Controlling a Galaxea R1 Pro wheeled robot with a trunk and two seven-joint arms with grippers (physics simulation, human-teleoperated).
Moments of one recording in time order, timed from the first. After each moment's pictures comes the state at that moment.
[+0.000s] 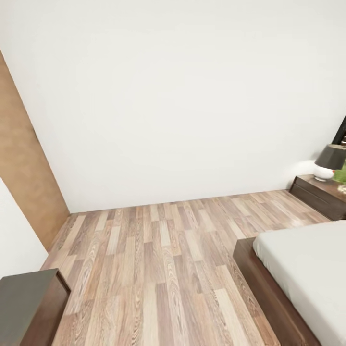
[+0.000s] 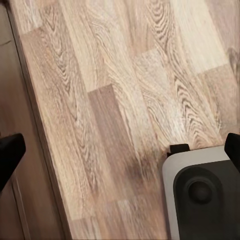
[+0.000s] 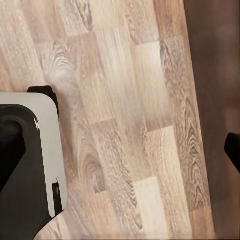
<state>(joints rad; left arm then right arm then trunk) -0.11 0.09 -0.27 -0.09 0.06 -0.41 0.18 -0.15 -0.28 -0.24 0.03 0.16 -0.22 0.12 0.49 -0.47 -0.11</state>
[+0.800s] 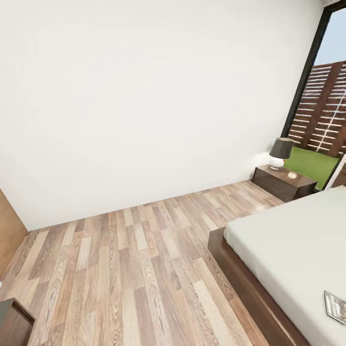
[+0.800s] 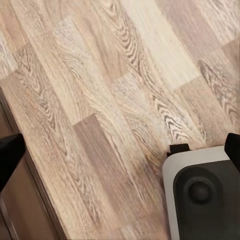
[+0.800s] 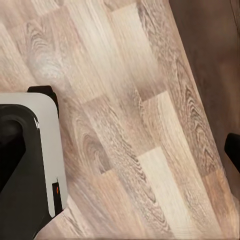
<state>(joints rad) -0.11 0.09 -0.27 -0.09 0.06 -0.41 0.18 -0.15 -0.28 -0.24 0.03 0.16 -0.22 0.12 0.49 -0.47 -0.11</state>
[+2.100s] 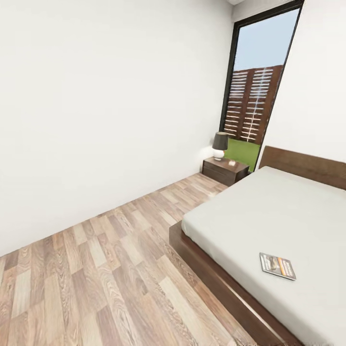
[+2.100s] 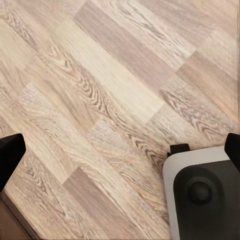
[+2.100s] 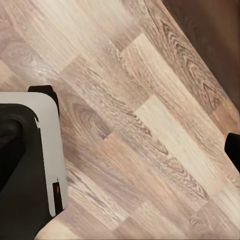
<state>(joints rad) -0.11 0.09 -0.27 -0.09 0.06 -0.41 0.18 -0.15 -0.28 -0.24 0.03 0.16 -0.22 0.12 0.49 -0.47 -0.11</state>
